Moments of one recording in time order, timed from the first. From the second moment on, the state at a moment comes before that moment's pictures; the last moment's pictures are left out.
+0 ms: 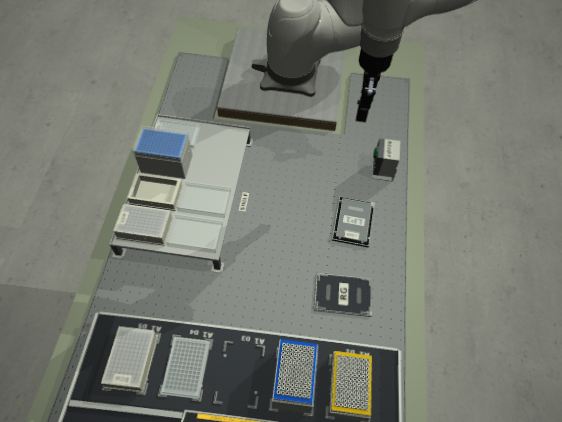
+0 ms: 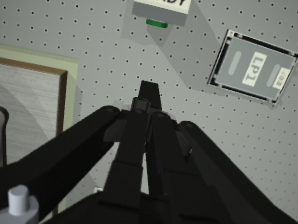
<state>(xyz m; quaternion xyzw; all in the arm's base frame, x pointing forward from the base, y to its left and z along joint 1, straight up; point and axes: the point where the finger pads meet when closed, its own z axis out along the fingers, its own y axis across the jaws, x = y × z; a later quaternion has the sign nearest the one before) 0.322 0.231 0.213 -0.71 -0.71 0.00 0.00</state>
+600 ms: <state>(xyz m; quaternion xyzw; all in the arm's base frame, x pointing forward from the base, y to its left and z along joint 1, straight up) 0.322 0.231 0.186 -0.71 -0.71 0.00 0.00</state>
